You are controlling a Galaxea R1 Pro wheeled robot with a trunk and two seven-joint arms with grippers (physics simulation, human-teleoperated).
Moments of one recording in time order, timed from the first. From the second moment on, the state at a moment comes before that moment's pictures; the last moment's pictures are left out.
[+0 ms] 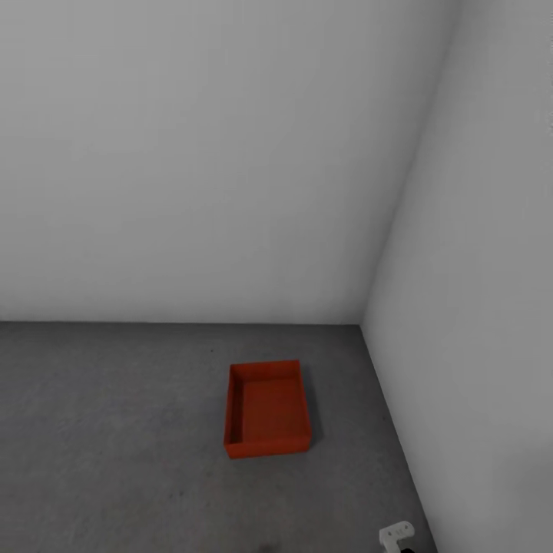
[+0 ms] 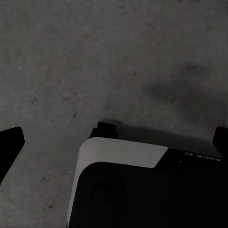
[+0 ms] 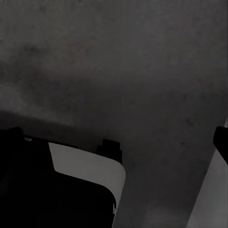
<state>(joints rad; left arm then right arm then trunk) -0.36 0.01 0.01 -0.02 0.19 -0.17 0.03 -0.52 -0.05 0.07 0.07 0.15 -0.11 0.11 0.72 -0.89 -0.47</state>
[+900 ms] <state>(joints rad) -0.36 0.01 0.01 -0.02 0.19 -0.17 0.03 -0.52 -0.05 0.07 0.07 0.15 -0.11 0.11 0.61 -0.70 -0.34</state>
